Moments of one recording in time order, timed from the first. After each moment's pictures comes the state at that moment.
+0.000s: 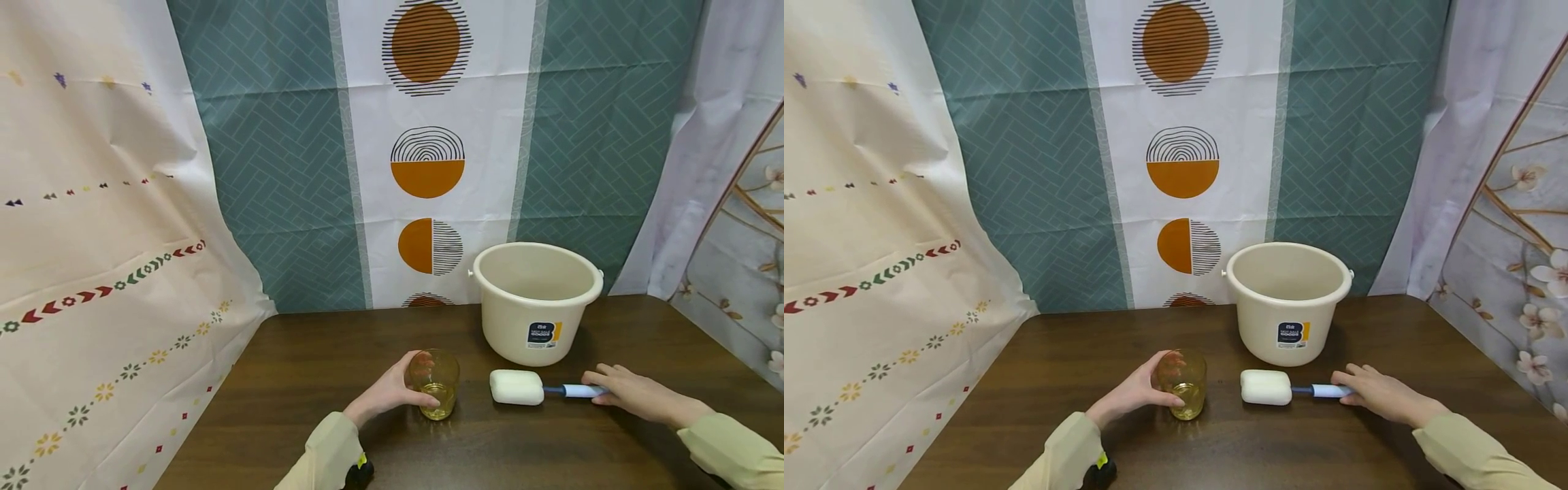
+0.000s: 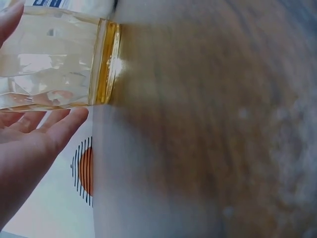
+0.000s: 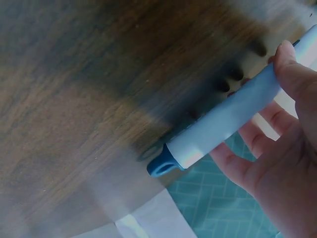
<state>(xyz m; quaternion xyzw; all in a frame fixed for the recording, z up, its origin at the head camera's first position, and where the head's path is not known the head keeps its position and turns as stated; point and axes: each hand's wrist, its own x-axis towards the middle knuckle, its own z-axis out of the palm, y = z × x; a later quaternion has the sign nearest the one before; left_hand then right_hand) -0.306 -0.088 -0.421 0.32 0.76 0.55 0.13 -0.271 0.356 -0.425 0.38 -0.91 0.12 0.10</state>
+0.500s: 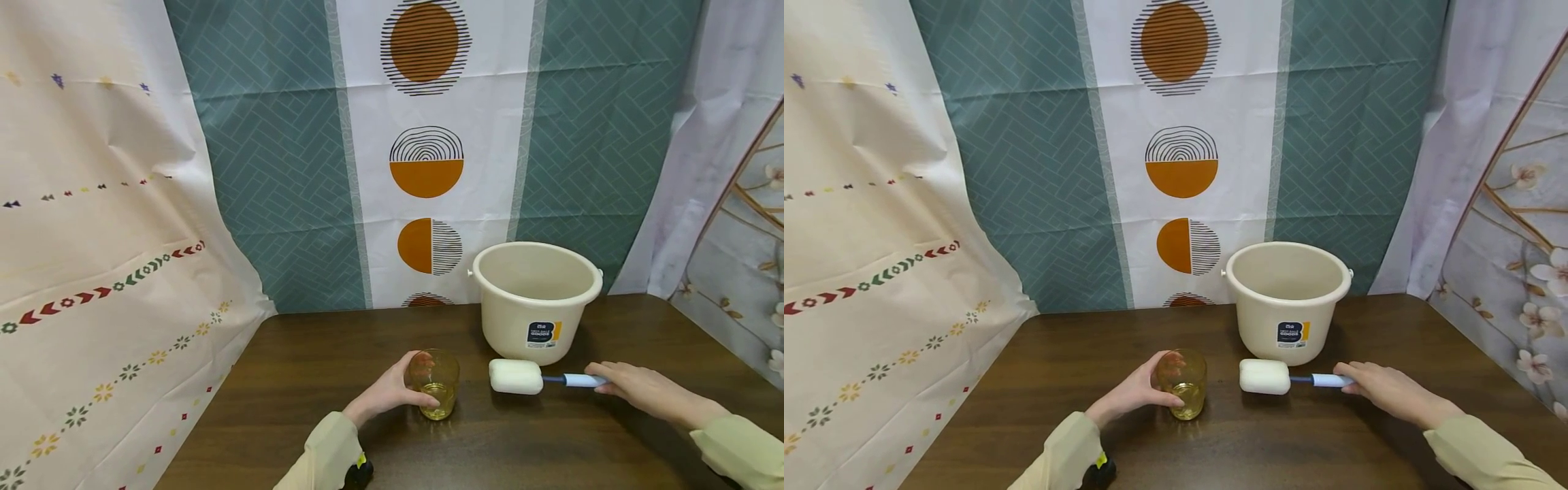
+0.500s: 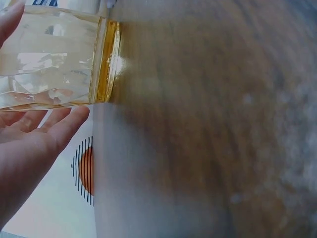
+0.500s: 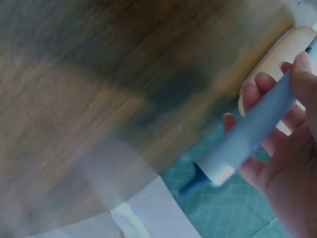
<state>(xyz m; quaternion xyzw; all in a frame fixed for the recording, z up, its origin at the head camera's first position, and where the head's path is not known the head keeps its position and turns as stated) -0.307 -0.088 -0.421 0.32 0.77 0.54 0.12 -0.261 0.355 -0.411 0.32 -0.93 0.15 0.10</state>
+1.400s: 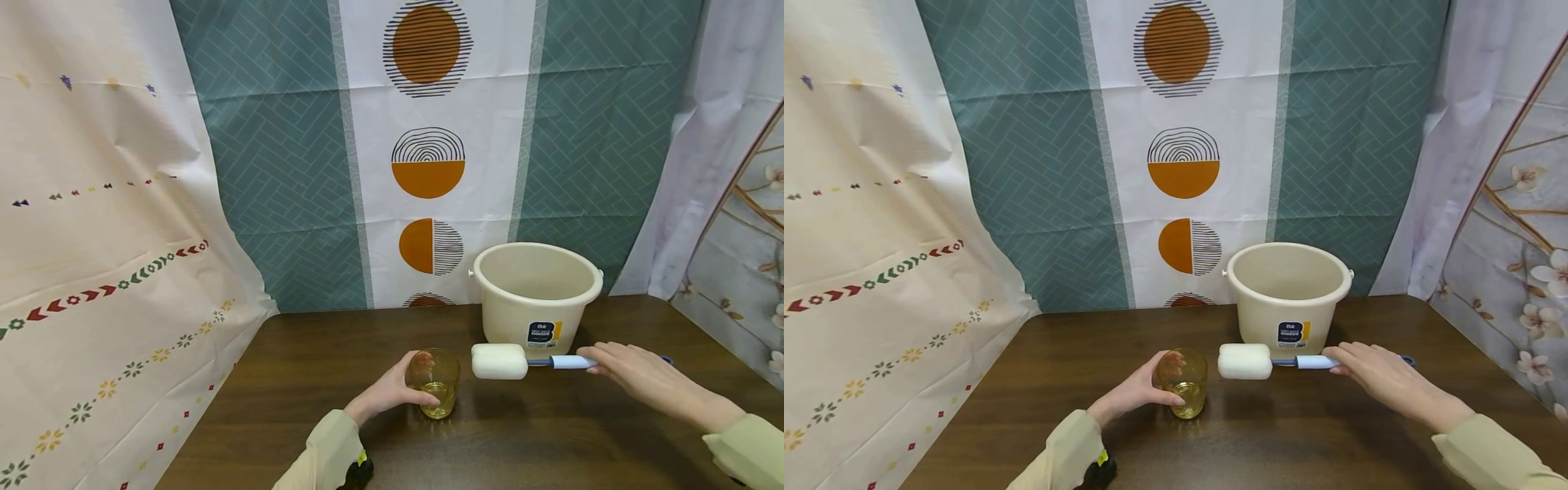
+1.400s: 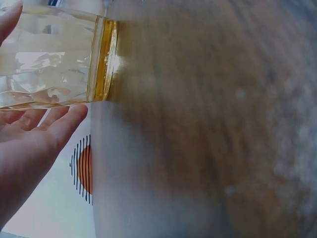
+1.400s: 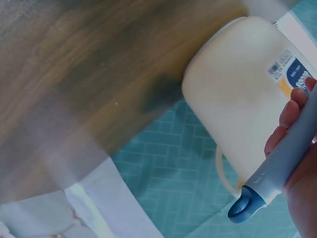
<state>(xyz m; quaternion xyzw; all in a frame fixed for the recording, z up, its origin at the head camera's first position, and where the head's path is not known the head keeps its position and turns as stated) -0.307 -0.088 -0.422 0.31 0.76 0.56 0.14 -0.254 0.331 -0.373 0.40 -0.86 0.04 0.31</state>
